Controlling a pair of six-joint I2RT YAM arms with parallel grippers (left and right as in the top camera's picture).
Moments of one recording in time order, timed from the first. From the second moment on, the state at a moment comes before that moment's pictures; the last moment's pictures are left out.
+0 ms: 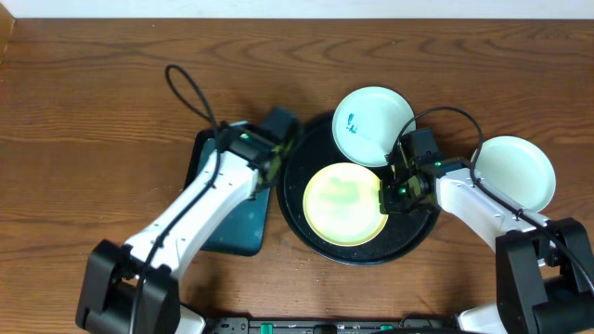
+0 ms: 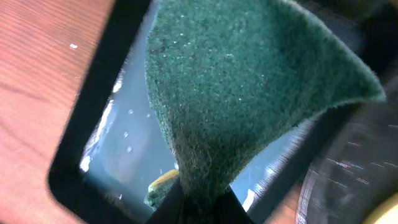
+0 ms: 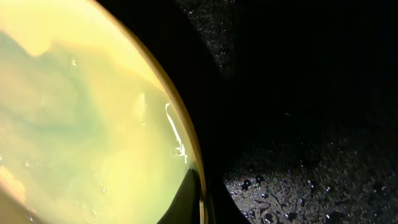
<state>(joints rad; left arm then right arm) -0.48 1.61 1.16 -1.05 -0.35 -0.80 0.28 1.66 0.84 -0.60 -0.25 0.27</state>
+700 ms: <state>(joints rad) -0.29 1.34 1.03 -1.03 -0.08 -0.59 0.45 1.15 0.85 -0.69 0.25 0.19</state>
